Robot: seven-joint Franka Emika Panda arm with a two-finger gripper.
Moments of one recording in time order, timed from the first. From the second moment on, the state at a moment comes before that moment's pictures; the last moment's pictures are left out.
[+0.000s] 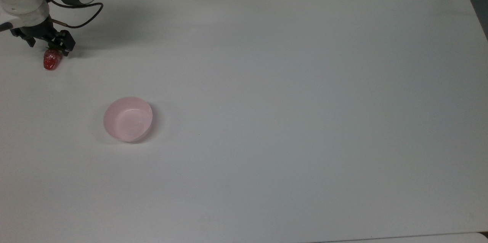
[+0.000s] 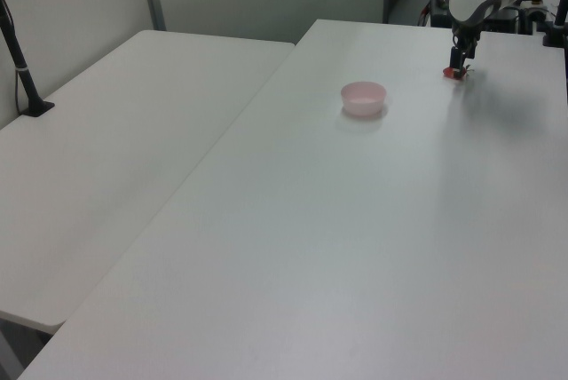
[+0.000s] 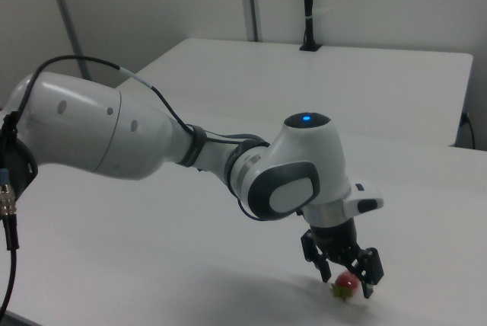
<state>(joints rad) -0.28 0.46 -0.38 -1.80 -0.04 2.33 -0.43</state>
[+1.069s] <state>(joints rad) -0.27 0.47 -0.38 -1.77 0.06 2.39 -0.45</state>
